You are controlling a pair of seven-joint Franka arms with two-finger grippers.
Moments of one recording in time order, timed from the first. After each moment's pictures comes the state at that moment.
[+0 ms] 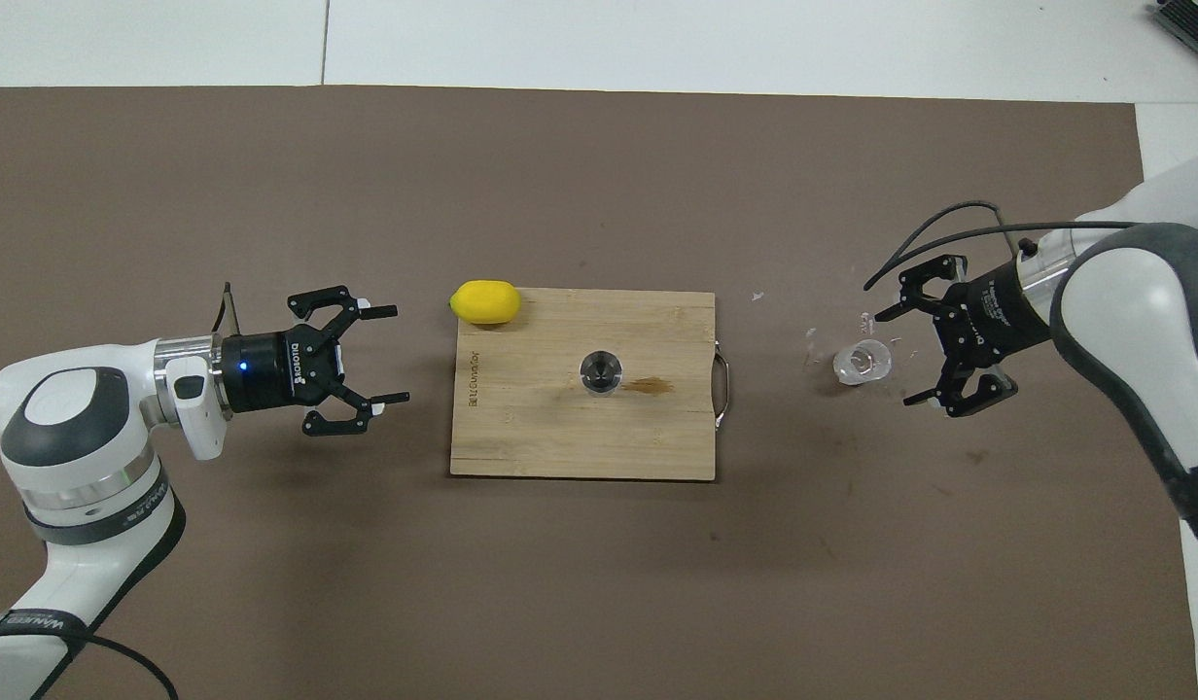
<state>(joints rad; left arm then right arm) 0.10 0.11 -0.11 -2.27 -1.45 1.86 2.34 -0.12 0.15 0.10 -1.83 0.41 1.73 1.30</state>
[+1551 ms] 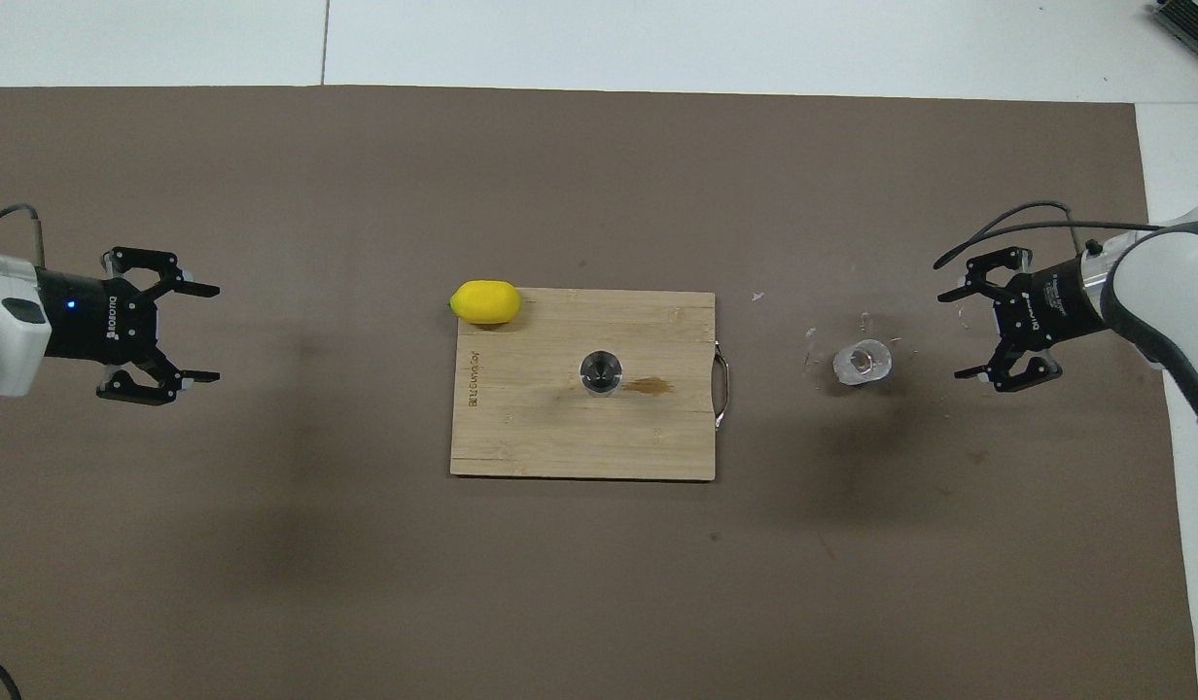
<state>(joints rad) 0.25 0.10 -0.12 -1.96 -0.57 1.91 1.88 -0.28 0.29 0.09 -1.84 0.42 1.89 1.15</state>
